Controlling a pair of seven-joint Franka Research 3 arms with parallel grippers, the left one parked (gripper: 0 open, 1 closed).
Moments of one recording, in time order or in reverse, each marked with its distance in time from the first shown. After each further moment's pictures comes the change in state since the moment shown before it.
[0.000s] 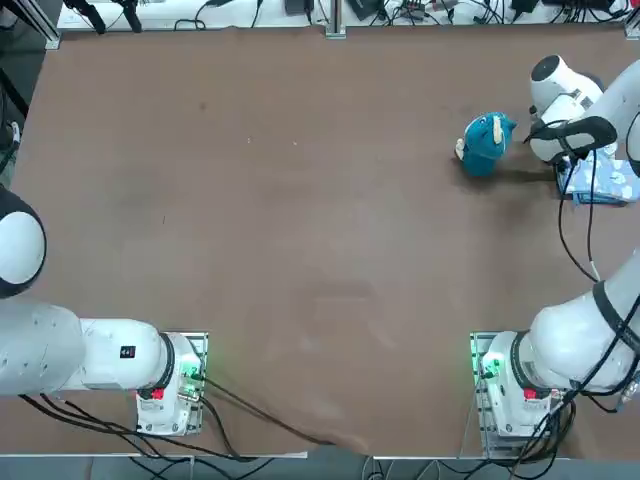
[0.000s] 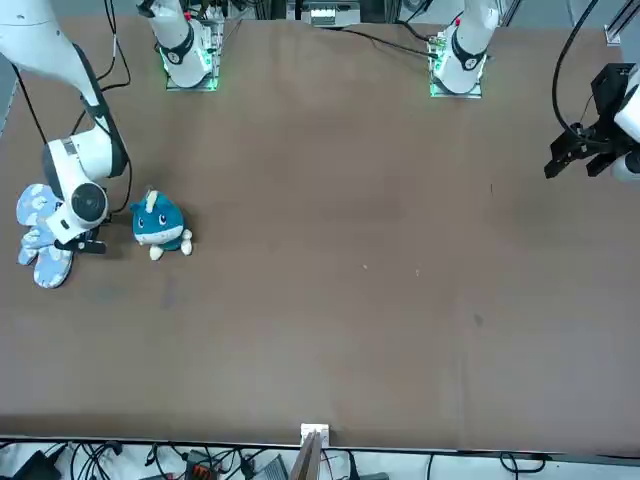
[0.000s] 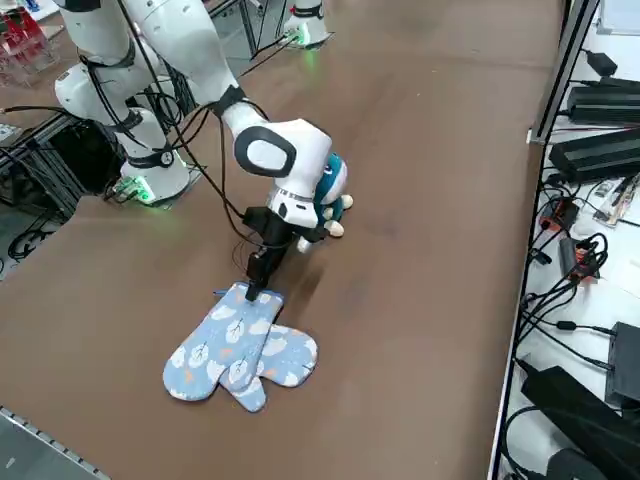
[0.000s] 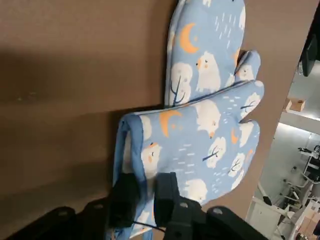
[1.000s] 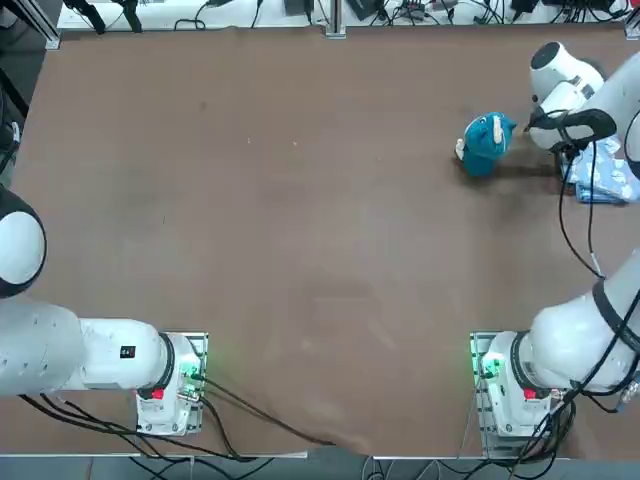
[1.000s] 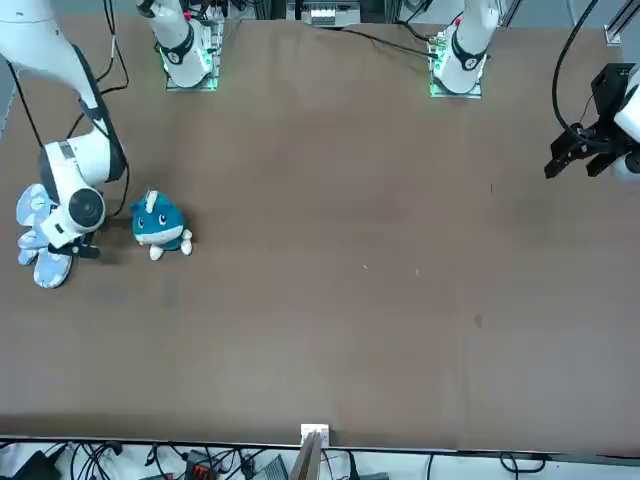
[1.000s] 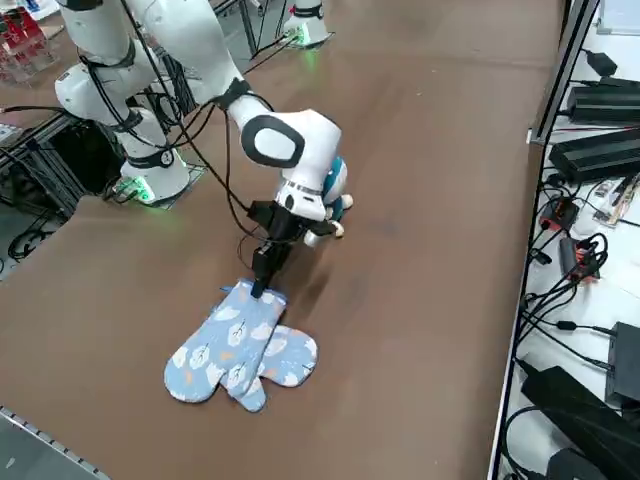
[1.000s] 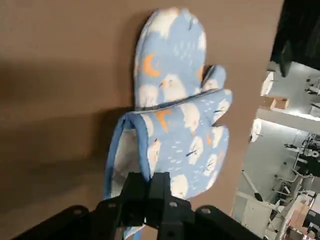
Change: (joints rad) arm 0.014 -0.025 0.012 0.068 0.001 -0.075 0.002
